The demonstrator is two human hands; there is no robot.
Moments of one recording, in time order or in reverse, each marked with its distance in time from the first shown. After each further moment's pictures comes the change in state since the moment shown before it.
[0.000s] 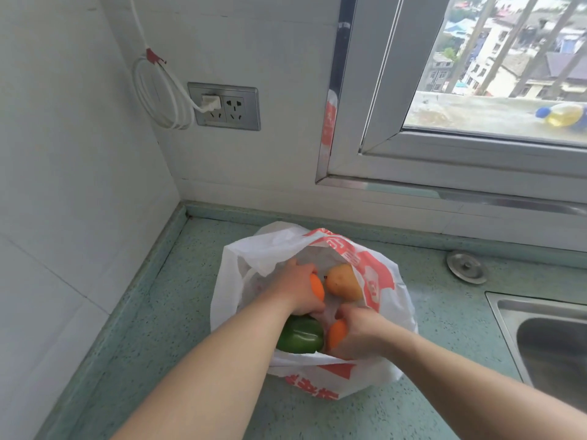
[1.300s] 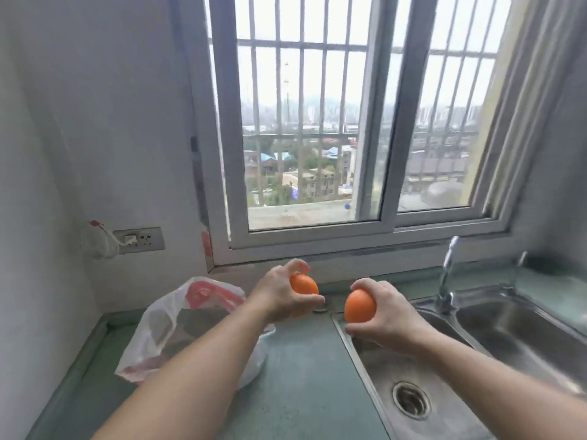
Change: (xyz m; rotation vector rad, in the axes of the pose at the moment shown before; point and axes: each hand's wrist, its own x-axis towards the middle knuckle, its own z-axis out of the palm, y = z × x) left_hand -0.238 0.230 -0.019 -0.144 0.307 0.588; right_hand -0.340 0.150 -0.026 0.392 0.931 -0.004
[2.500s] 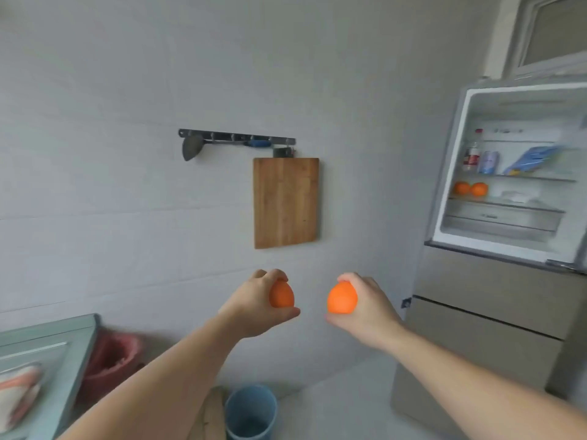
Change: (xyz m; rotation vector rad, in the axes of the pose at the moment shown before) left_hand -0.216 0.663 0.469 -0.306 -1.023 1.442; right_hand -0.552 0.251 -0.373 -0.432 1.223 1.343
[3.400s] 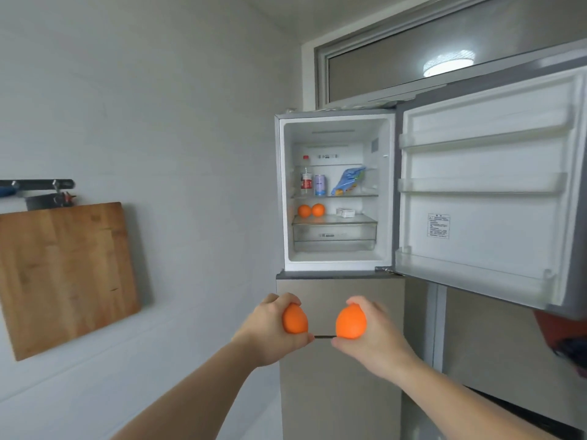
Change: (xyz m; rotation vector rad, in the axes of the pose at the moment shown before) left_hand 0.218 0.285 0.244 -0.143 -0.248 0.453; right_hand 0.045 0.284 -0.232 -0.053 0.388 0.330
